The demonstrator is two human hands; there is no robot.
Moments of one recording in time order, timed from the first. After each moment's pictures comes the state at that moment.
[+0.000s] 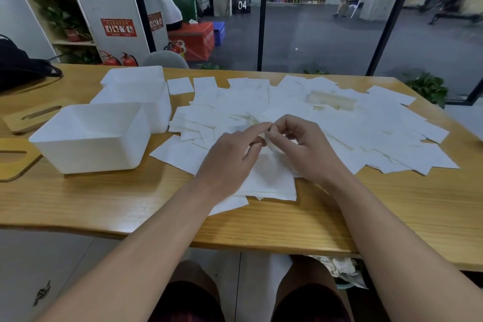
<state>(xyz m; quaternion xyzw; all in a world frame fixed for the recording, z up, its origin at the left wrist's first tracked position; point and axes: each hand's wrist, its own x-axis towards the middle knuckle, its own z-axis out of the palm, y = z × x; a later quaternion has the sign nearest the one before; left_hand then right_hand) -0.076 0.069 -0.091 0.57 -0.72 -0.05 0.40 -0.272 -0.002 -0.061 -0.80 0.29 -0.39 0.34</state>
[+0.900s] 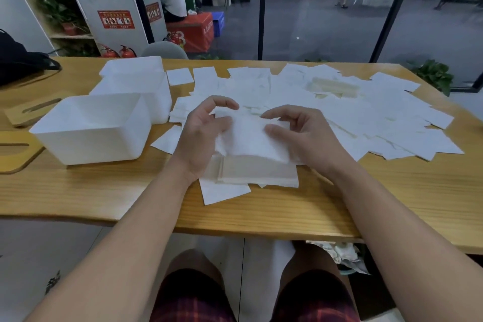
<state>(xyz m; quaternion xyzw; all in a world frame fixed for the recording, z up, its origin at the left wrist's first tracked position) -0.047 0.086 -0.065 0.49 -0.50 -0.36 0.61 -0.273 0.009 -0.058 -0.76 0.32 -0.39 0.41</state>
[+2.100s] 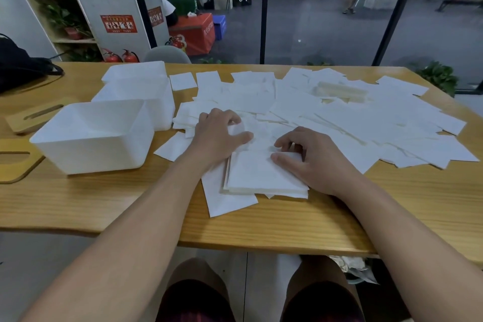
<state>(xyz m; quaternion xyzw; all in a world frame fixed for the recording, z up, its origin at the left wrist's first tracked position) -0.018 0.007 -0.092 0.75 -0.61 -0.09 0.25 -0.283 -0.013 -0.095 -0.86 0.38 -0.27 0.23</state>
